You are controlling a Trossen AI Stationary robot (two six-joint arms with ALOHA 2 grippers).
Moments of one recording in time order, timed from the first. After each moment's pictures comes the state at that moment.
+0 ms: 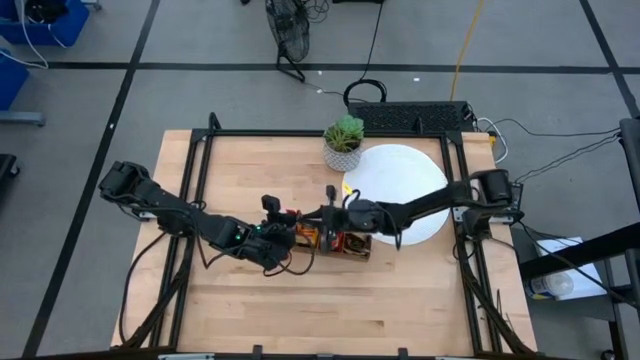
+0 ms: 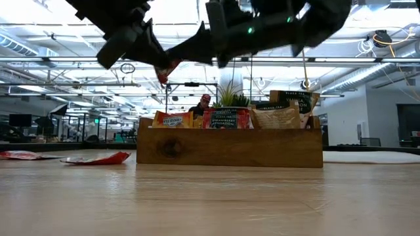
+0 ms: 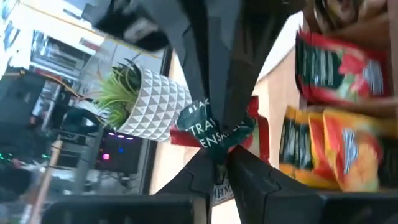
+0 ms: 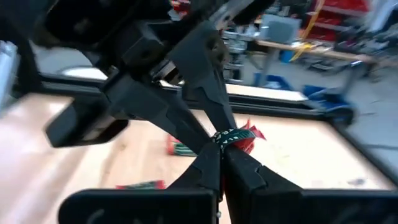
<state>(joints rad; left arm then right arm) -0.39 1.50 0.94 -0.40 -0.87 0.15 0.10 1.81 0.96 0.75 0.17 -0.12</state>
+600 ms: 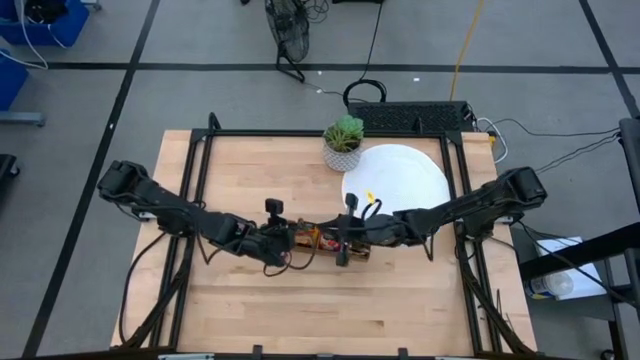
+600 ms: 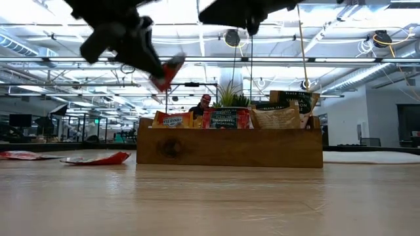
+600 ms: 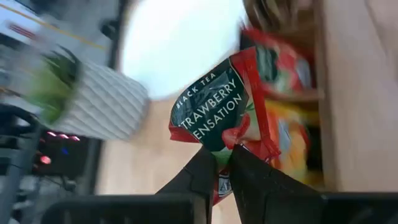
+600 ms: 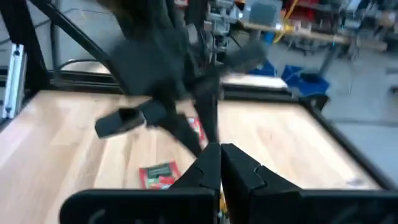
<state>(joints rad) -0.37 1.49 0.93 -0.34 -0.67 0.12 0.25 1.58 0.96 0.36 0.44 -0.03</state>
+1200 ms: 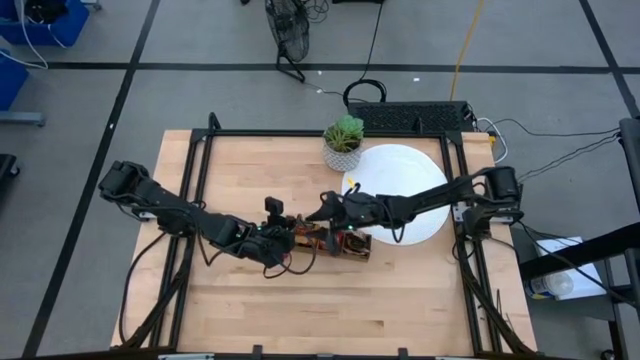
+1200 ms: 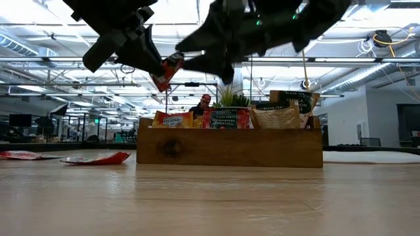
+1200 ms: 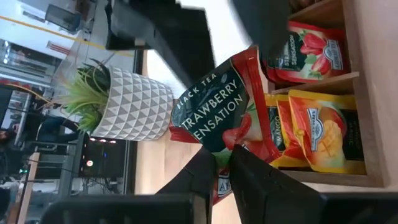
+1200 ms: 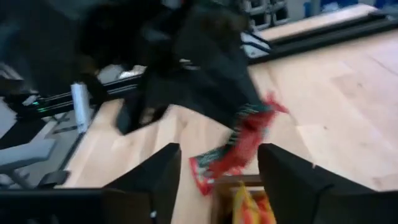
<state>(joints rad) -0.38 1.49 0.93 -0.34 -0.79 0.24 0.05 1.74 0.96 0.50 -0.03 0.29</state>
